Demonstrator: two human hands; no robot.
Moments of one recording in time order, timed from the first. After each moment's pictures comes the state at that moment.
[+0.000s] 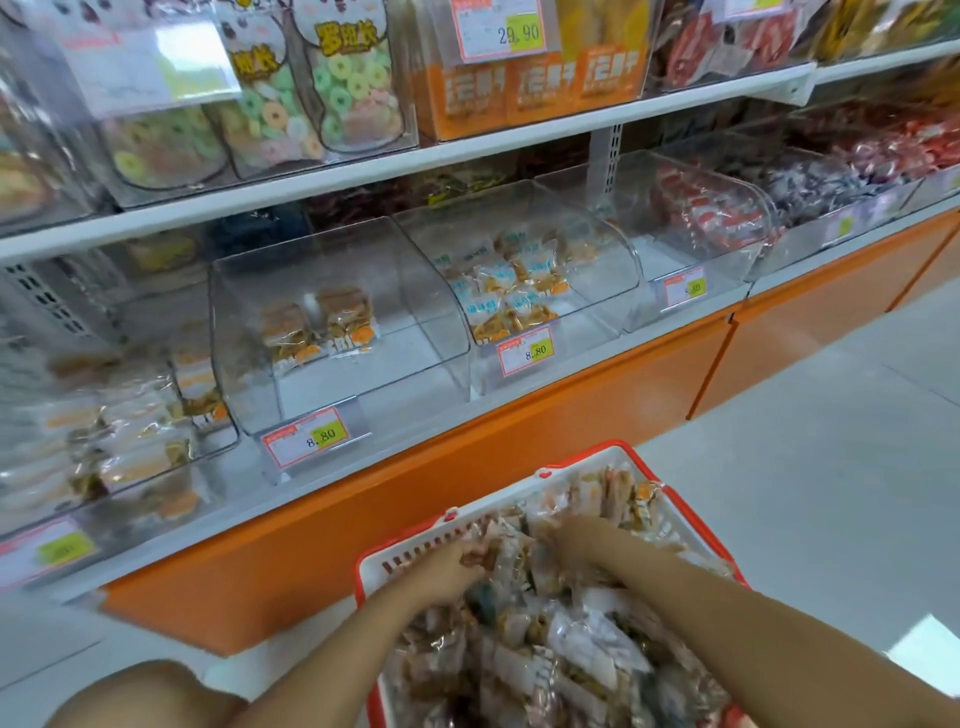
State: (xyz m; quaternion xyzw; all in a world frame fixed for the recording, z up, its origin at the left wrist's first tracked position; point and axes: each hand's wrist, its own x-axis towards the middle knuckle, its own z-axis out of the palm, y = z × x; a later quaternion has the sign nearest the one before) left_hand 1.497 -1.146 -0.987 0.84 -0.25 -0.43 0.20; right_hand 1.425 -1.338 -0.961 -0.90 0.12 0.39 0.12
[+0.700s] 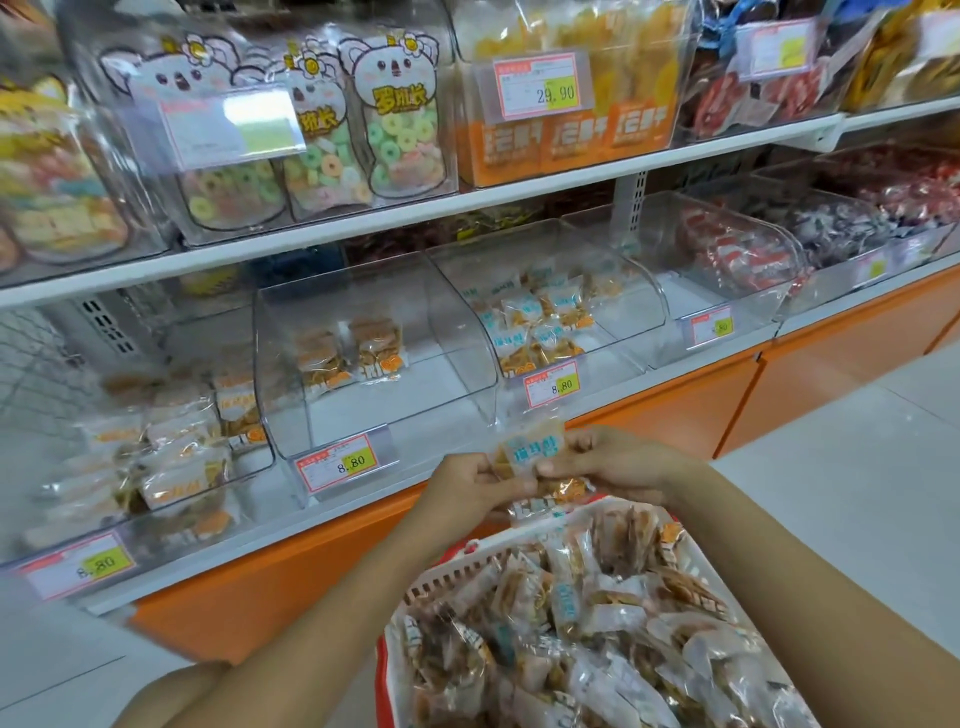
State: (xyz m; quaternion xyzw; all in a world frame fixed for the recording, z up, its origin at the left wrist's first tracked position) left_hand 1.502 -1.174 -0.841 0.75 -0.17 -0.30 0.57; right_hand 1.452 -1.371 -0.835 -0.70 0.05 0.20 0.68
